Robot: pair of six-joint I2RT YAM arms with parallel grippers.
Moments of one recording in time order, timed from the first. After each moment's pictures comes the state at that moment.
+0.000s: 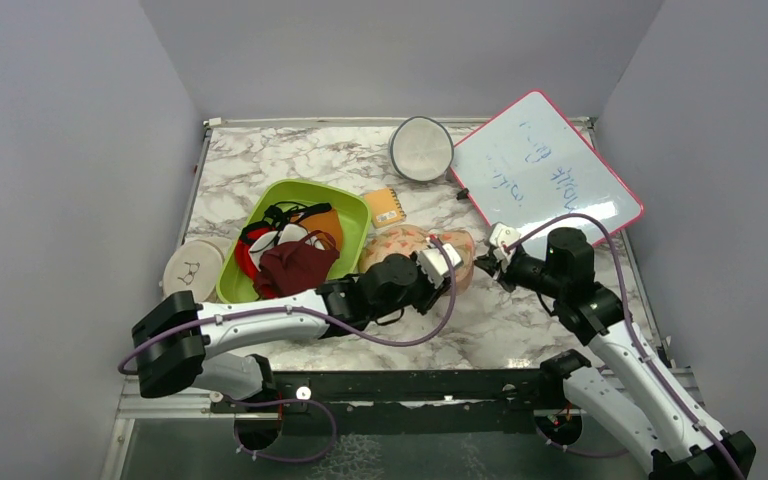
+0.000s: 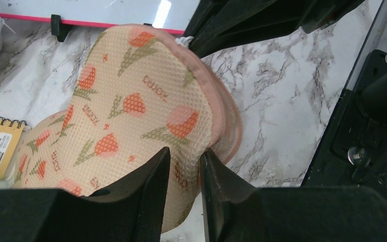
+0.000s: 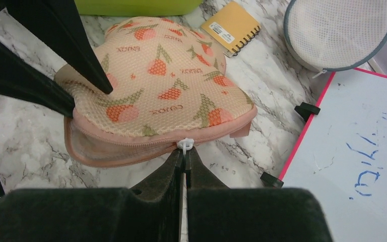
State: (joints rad) left arm -1.17 1.31 0.80 0.16 -0.14 -0.07; right arm 0.38 0.69 0.59 -0.30 -0.52 -0.52
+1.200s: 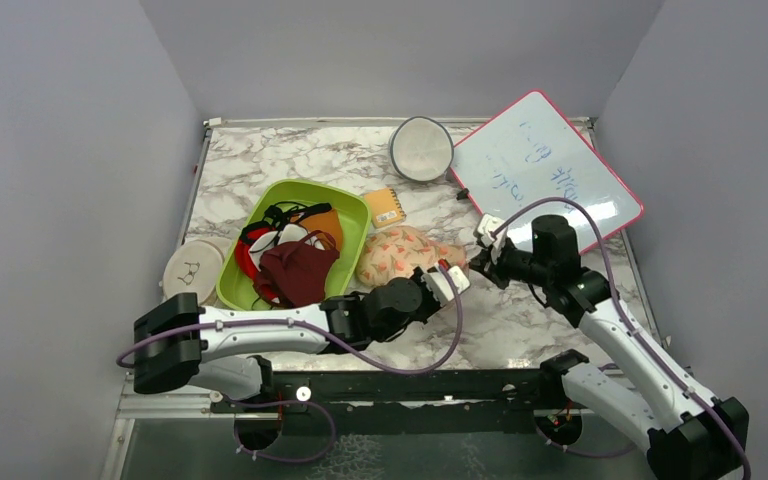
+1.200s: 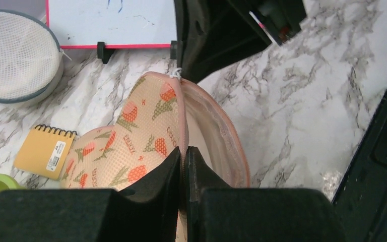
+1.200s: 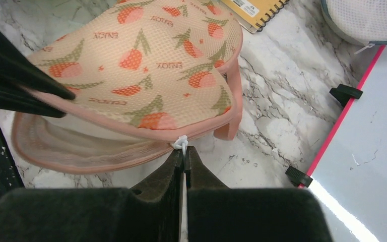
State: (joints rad) left arm -1.32 1.35 0.82 0.22 -0.42 0.08; right arm 0.39 0.82 0.63 -0.34 -0.54 -0.49
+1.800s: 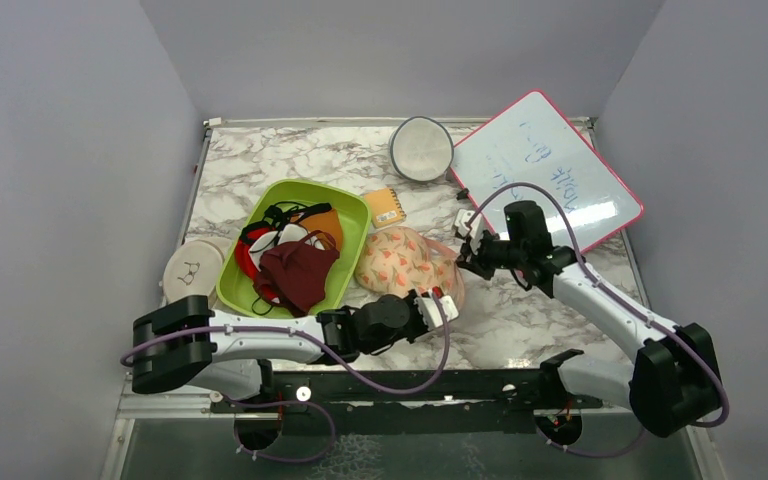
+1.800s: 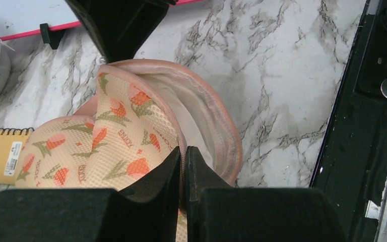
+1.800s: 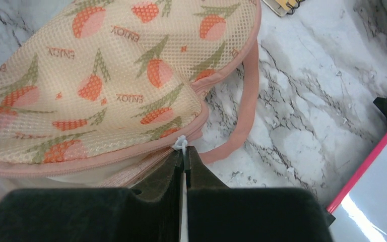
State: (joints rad) left arm -1.33 1.29 0.59 0.36 -0.25 0.15; right arm 0.39 1.15 0.68 -0.26 -0.57 -0.58
